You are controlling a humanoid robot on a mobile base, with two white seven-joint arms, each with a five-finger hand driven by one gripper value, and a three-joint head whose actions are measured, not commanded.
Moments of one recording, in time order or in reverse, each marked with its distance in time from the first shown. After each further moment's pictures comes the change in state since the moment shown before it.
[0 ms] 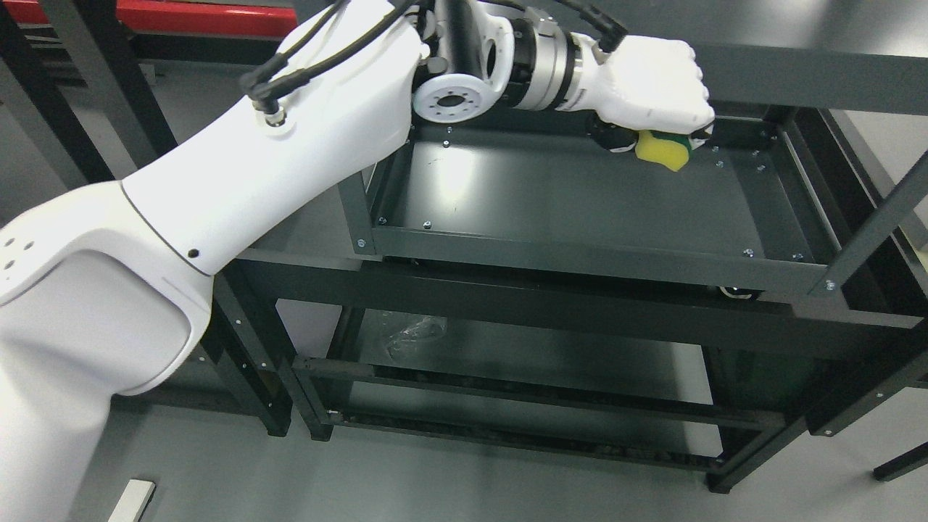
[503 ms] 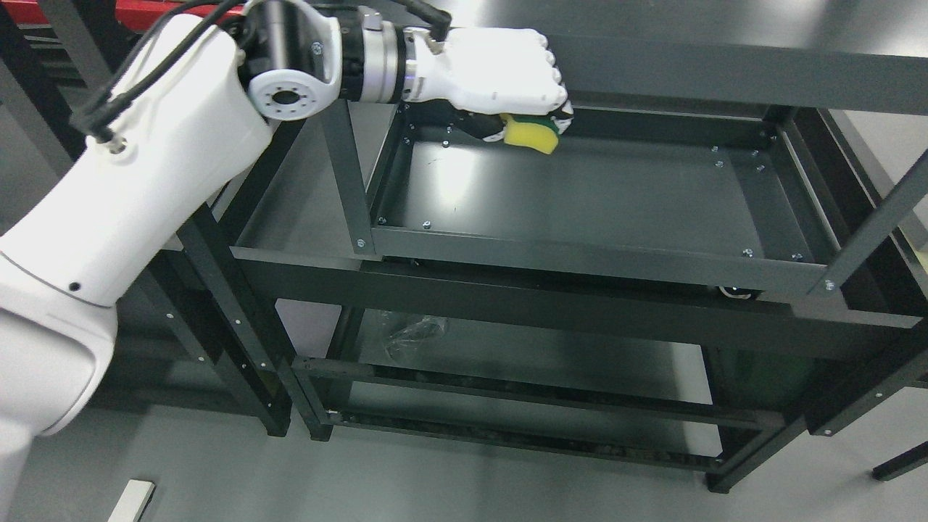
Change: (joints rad) left arm 0.175 0.237 0.268 -0.107 -0.007 -0.145 -0.103; right arm 0.000 0.000 0.000 0.000 0.000 0.000 -0.004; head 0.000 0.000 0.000
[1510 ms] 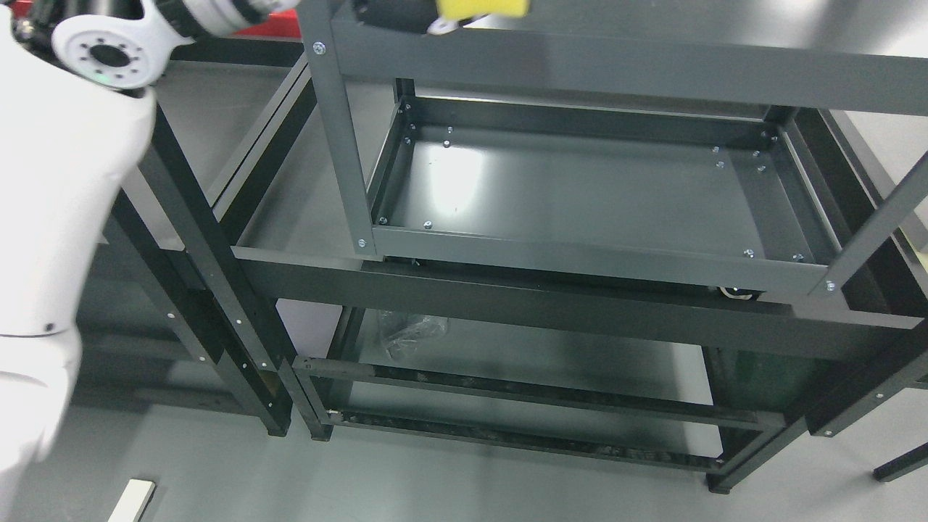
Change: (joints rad) left arm 0.119 -0.023 0.390 -0.219 0.332 -0.022 -0.033; right arm 0.000 0.000 0.000 0.000 0.000 0.000 0.000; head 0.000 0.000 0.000
